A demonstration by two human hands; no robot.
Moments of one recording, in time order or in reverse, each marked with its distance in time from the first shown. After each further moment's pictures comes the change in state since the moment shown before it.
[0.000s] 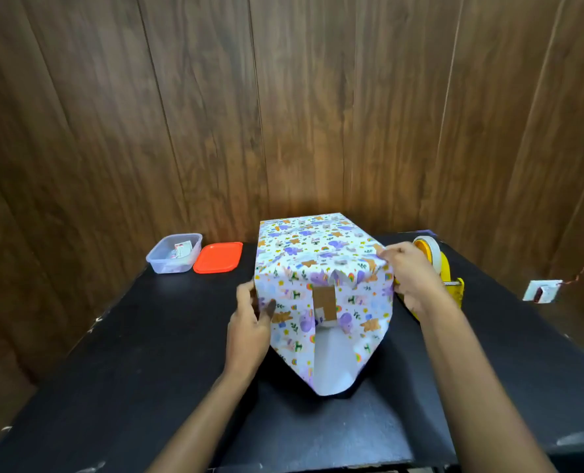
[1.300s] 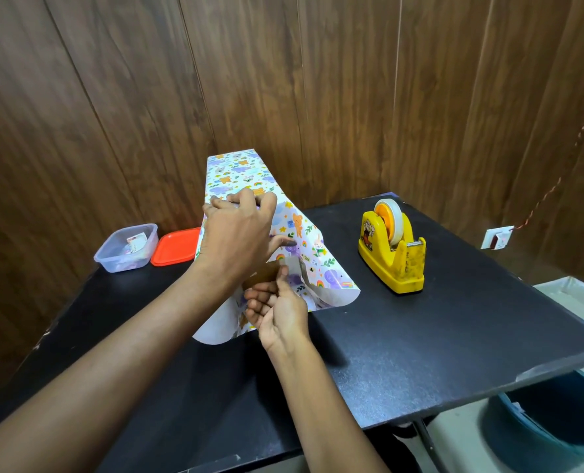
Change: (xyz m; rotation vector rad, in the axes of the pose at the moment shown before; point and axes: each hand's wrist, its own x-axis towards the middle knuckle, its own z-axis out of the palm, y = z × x) left_hand 0.064 0.102 0.017 1.416 -0.021 0.713; right_hand -0.062 0.052 0.118 0.872 -0.123 0.405
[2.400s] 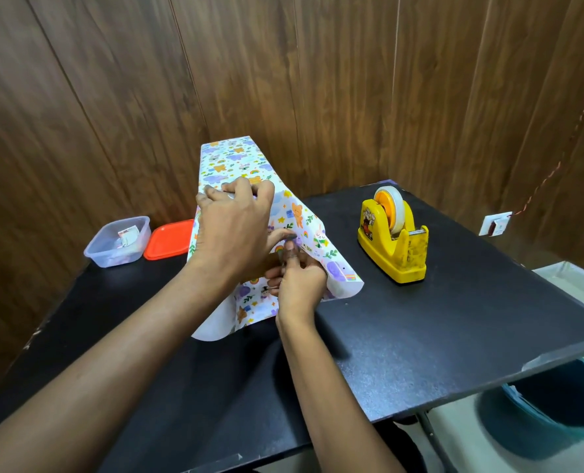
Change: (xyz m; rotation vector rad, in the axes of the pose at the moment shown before) left_hand 0.002 0.003 0.002 -0.108 -0.041 -0.012; right_hand 0.026 -0.010 -0.002 -0.261 0.280 -0.488
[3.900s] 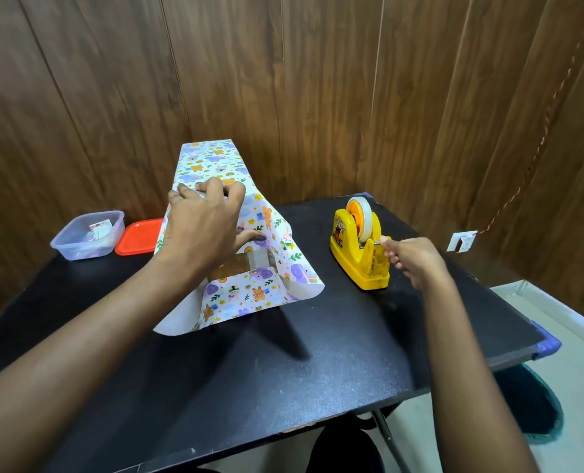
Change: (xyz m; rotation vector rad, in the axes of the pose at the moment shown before) left_hand -0.001 0.002 -0.009 -0.021 -0.040 -0.030; right_hand 0.127 -0.114 -0.162 -0.780 0.020 0.114
